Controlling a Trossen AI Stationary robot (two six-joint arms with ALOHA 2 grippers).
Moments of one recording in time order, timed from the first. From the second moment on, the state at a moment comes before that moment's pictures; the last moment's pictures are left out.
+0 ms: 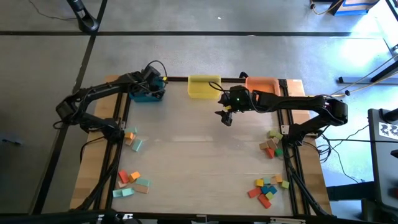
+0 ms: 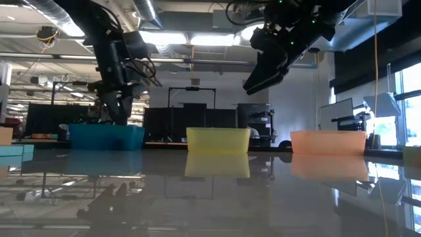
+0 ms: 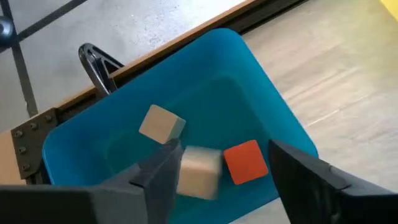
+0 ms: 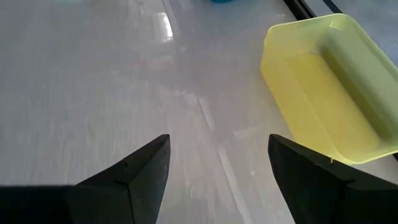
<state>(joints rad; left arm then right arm) 0.77 1.33 0.87 -0.62 -0.35 -0.23 -0.28 1.42 0.95 -0.23 -0.01 -0.03</state>
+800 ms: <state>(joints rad) 0.34 1.18 0.87 -0.51 -0.35 -0.26 -0.26 1.14 0.95 -1.01 0.04 0.09</state>
